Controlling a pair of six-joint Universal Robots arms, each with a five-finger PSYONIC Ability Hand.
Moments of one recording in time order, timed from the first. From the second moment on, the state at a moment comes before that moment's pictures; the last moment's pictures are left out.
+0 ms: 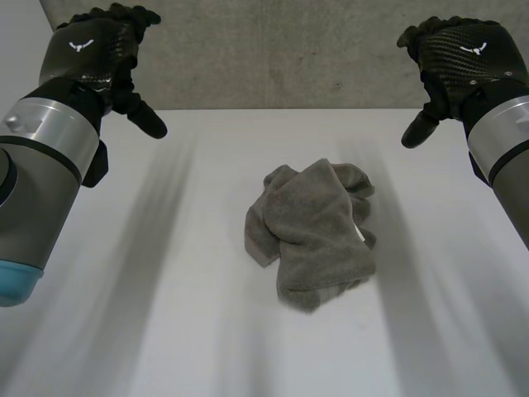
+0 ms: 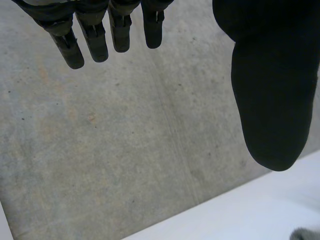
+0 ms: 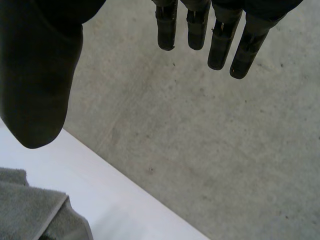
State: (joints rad) left arm 4.24 -1.66 -1.41 3.23 -1.68 3.17; right arm 1.98 -1.47 1.37 0.01 1.61 2.89; left_hand 0.18 0.18 0.18 0.18 0.03; right_hand 0.23 0.25 0.25 0.26 0.06
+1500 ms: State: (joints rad) left arm 4.23 -1.66 -1.71 3.50 -1.68 3.22; right arm 2.18 -0.75 0.91 0.14 1.38 2.80; left_hand 0.18 0.18 0.18 0.18 0.03; right_hand 1.31 1.29 1.32 1.33 1.12
